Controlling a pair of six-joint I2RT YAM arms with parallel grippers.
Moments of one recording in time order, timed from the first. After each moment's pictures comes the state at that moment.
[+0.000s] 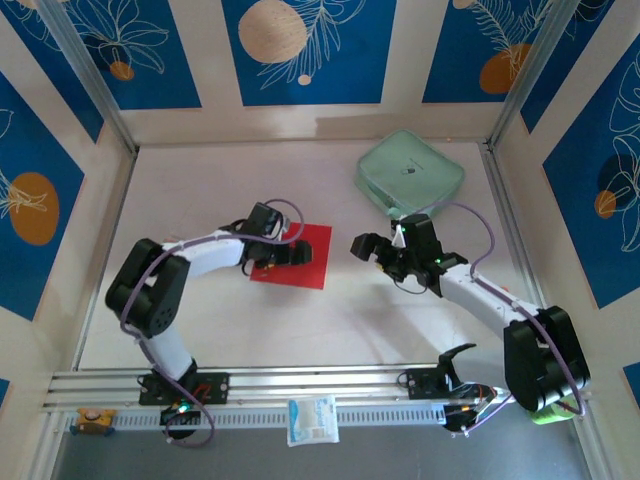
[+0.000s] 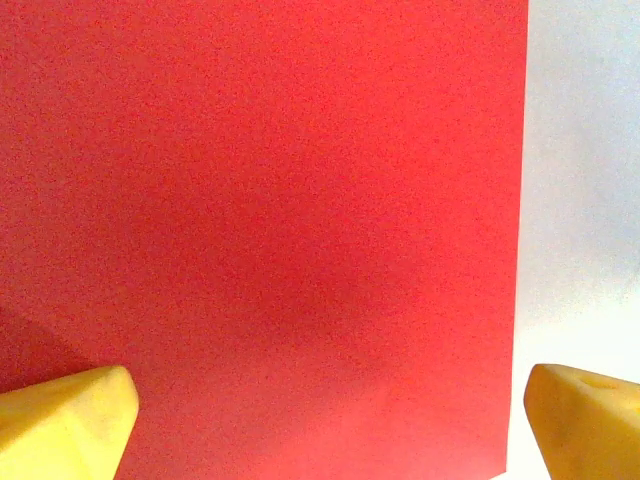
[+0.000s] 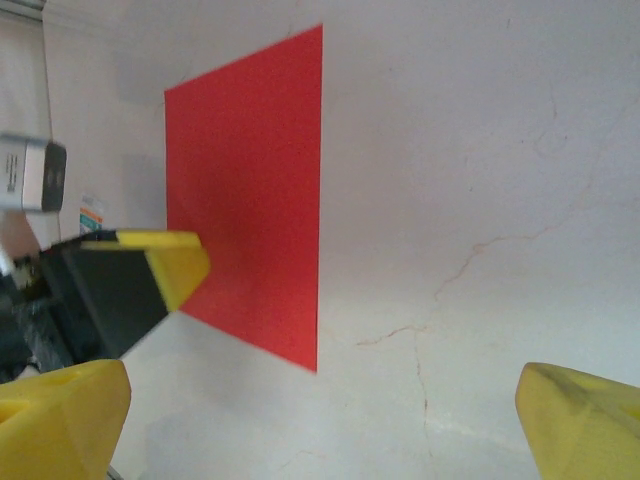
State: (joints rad) left arm -0.54 1.71 0.95 -0.28 0.26 -0.54; right arm 0.38 1.22 0.62 -0.18 -0.38 0.83
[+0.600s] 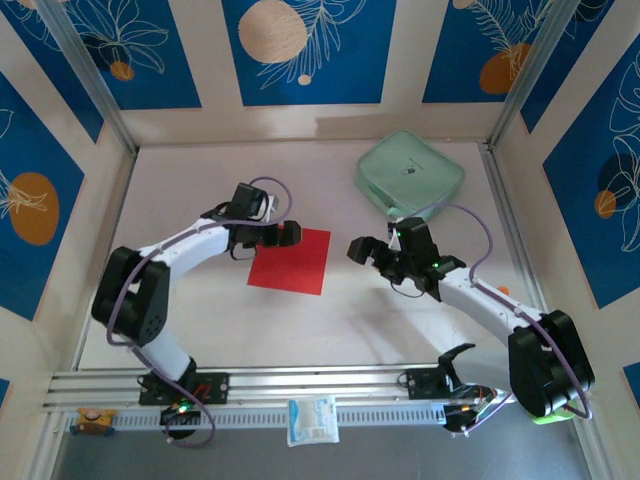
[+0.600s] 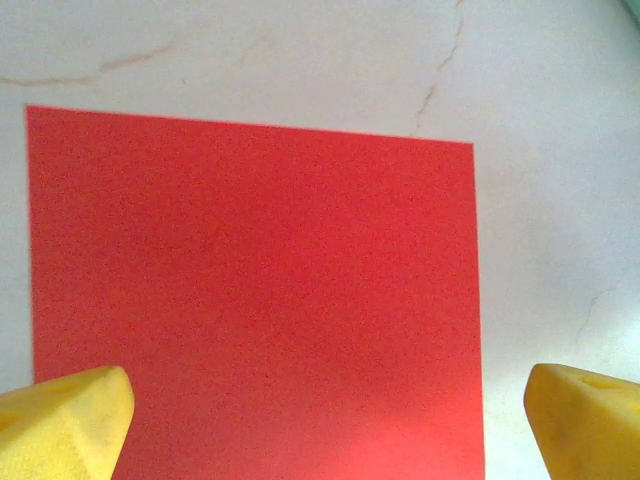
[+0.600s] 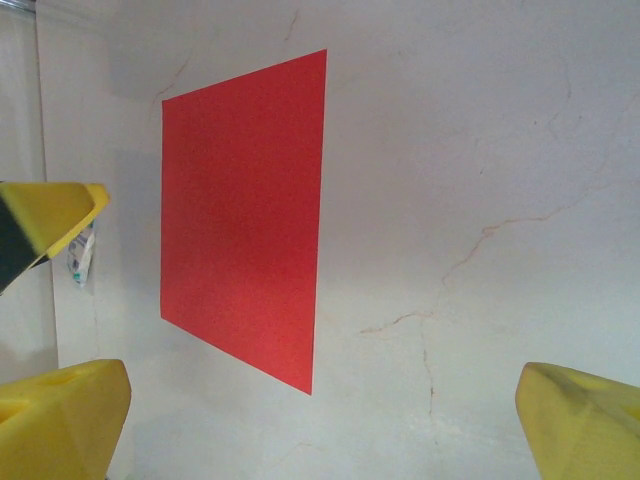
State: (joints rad) left arm -0.45 1.67 1.08 -0.39 0.26 -0.42; right arm 0.43 1.19 0.61 -0.19 -0.32 0.84
